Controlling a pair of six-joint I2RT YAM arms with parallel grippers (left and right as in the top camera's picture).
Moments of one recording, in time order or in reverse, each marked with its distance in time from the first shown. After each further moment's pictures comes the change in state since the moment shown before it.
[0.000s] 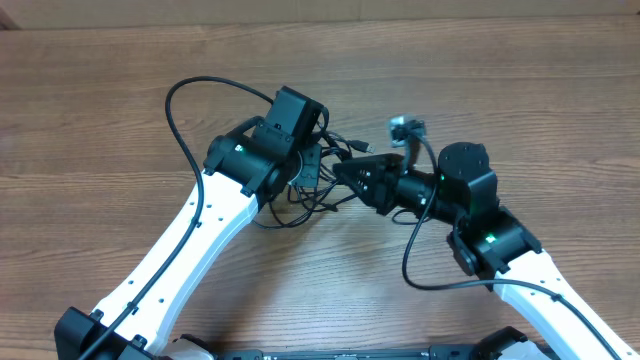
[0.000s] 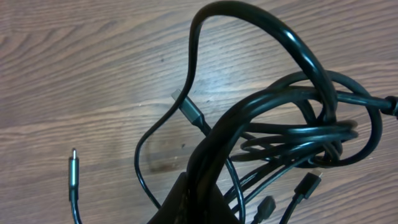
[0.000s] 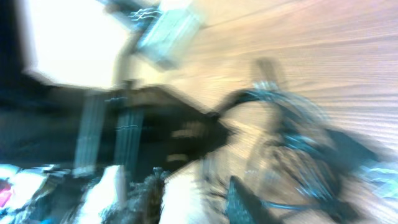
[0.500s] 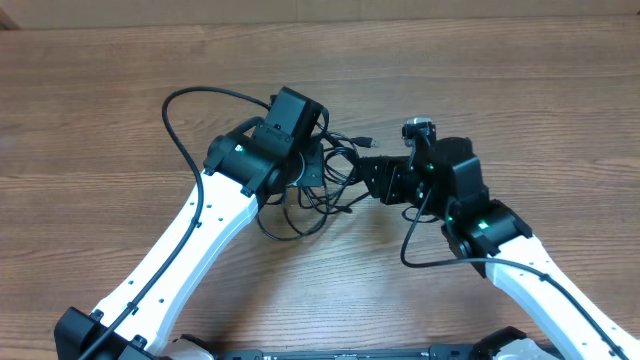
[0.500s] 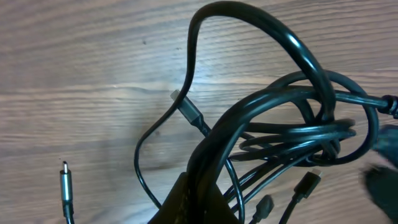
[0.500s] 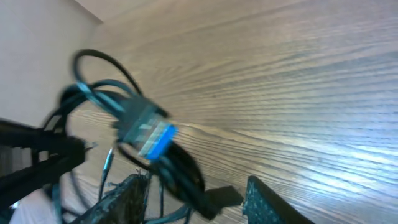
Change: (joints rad) left arm 0.000 0.000 0.000 -0.005 0.083 -0.154; right arm -0.032 0.092 0.001 -0.167 0.270 -0.073
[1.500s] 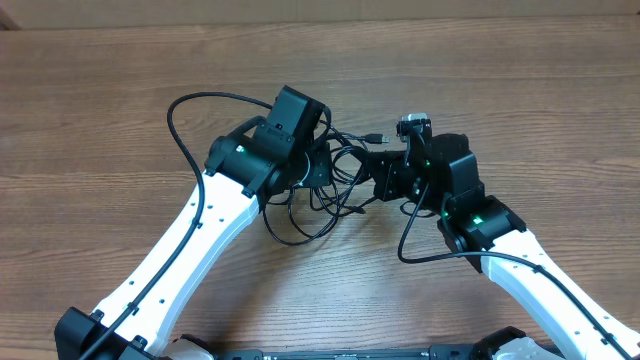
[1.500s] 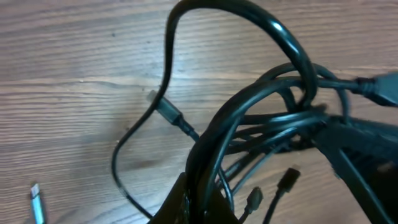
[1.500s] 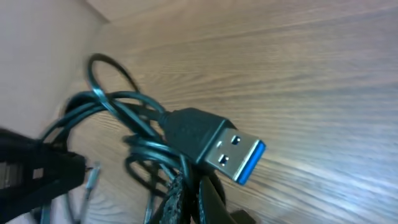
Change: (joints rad) left arm -0.006 0.000 0.000 0.027 0.082 -0.039; right arm -0.002 0.035 0.000 0.089 -0.026 -0.077
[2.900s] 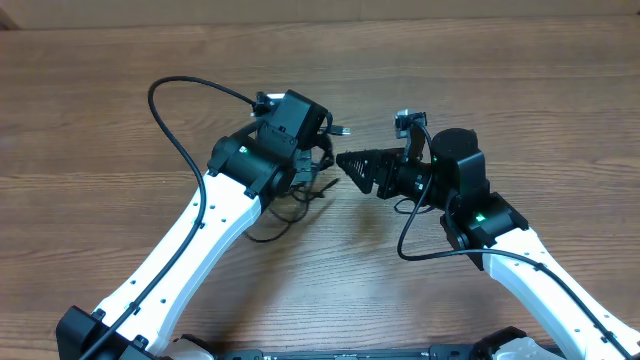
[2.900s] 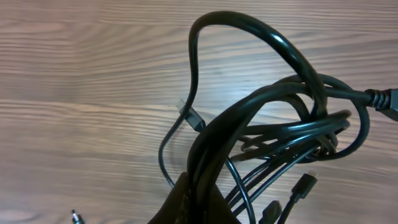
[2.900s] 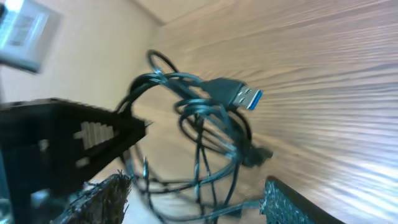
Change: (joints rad) left arm -0.010 0.003 0.000 -0.037 -0.346 0.005; right arm -0.024 0.006 0.003 0.077 -0.187 0.133
